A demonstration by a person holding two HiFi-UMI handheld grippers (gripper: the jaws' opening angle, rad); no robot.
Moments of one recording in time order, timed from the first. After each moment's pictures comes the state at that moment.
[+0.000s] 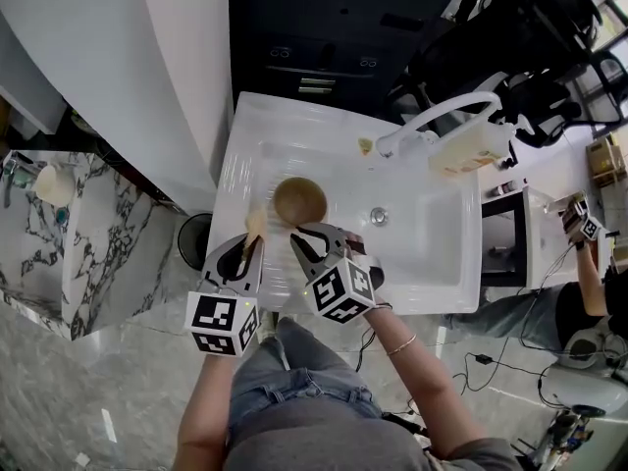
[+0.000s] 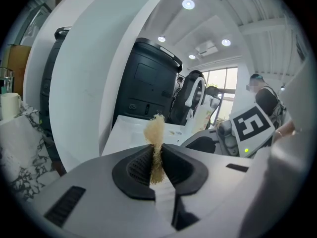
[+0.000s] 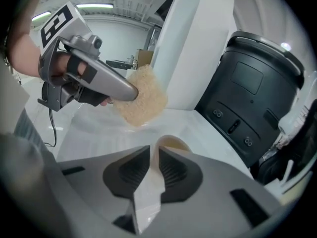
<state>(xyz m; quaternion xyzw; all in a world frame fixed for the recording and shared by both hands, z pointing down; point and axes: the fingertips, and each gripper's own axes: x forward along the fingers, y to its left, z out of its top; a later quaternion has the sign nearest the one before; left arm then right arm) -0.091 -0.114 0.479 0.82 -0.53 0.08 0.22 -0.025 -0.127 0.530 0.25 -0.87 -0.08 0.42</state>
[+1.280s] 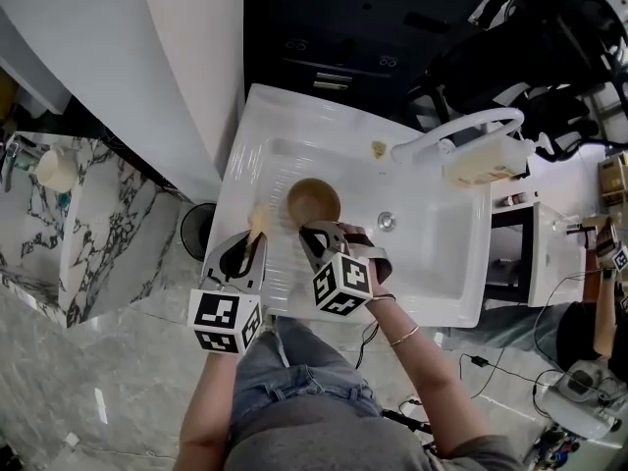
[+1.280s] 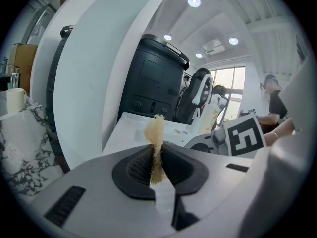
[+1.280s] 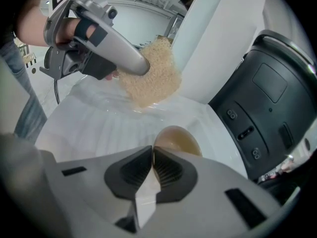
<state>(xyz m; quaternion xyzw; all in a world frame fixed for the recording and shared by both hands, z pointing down) -0.092 -0.125 0.493 0.79 -0.55 0.08 0.24 -0.015 -0.143 0.572 0.17 -0.84 -0.13 0.49</state>
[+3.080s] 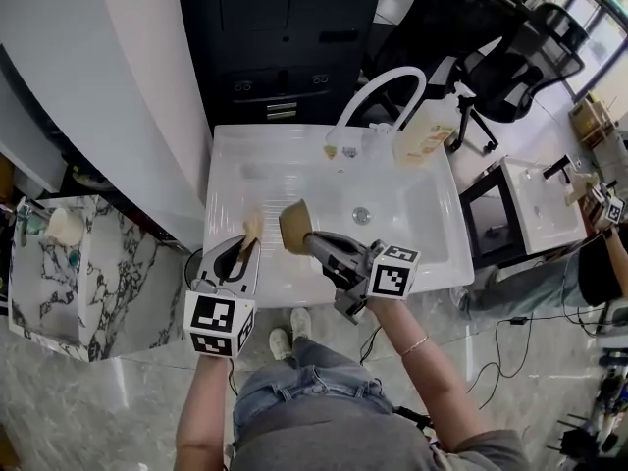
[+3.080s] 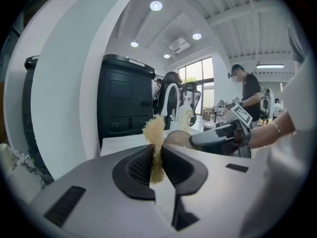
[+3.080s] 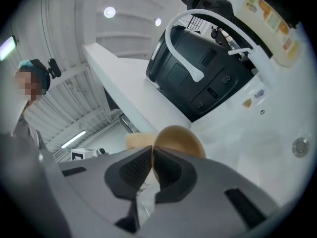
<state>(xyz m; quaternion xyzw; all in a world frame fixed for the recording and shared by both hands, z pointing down) -0.056 -0.086 0.415 0.87 -0.47 0.12 0.09 0.041 -0.090 0.427 0.24 -0.90 0.35 -0.09</state>
